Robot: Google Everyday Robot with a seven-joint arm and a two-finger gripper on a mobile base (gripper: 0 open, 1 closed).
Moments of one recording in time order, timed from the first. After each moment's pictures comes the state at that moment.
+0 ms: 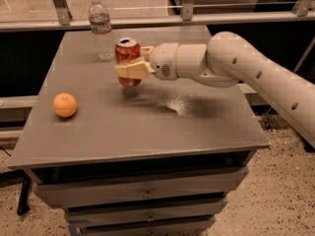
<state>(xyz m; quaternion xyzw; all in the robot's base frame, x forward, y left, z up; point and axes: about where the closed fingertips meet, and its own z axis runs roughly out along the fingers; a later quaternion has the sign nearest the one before) 0.627 0.077 0.907 -0.45 0.62 0.38 0.51</state>
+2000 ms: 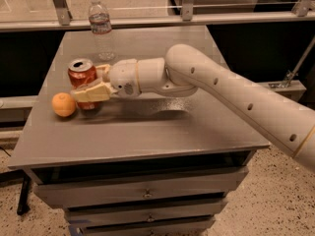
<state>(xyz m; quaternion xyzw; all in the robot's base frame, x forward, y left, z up) 0.558 0.184 0.887 -0.53 0.53 0.46 0.47</state>
